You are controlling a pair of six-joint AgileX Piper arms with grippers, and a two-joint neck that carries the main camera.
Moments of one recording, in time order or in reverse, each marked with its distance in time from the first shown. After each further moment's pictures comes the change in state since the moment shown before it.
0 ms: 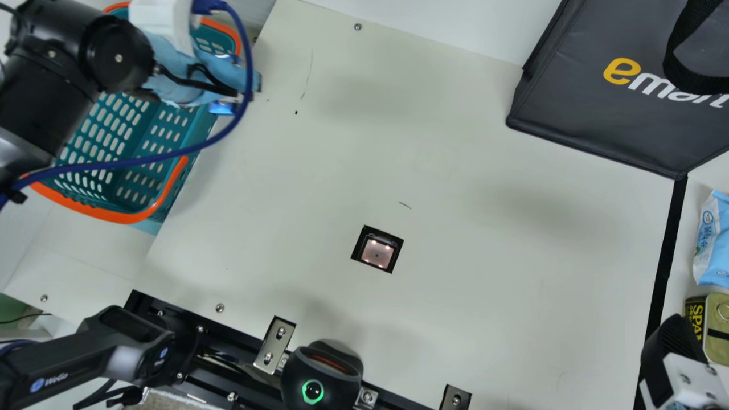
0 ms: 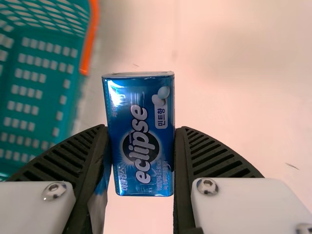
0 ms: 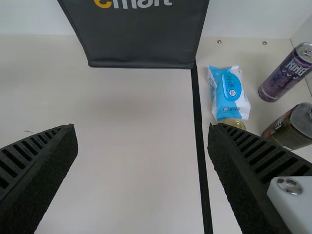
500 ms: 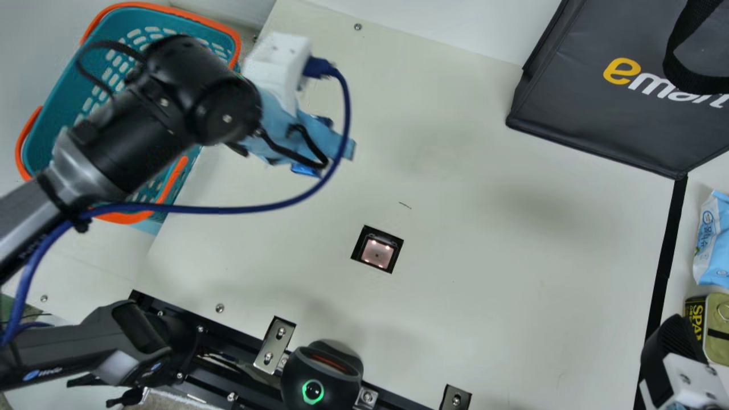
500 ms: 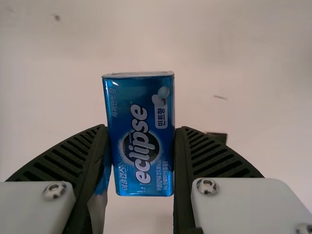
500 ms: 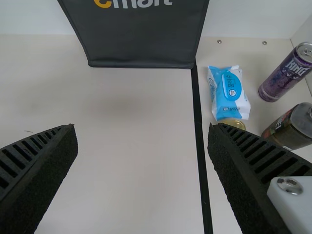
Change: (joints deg) left arm -22.3 5.1 -1.9 -1.8 3.9 -12.1; right arm 0.0 0.0 0.0 0.0 0.1 0.0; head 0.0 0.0
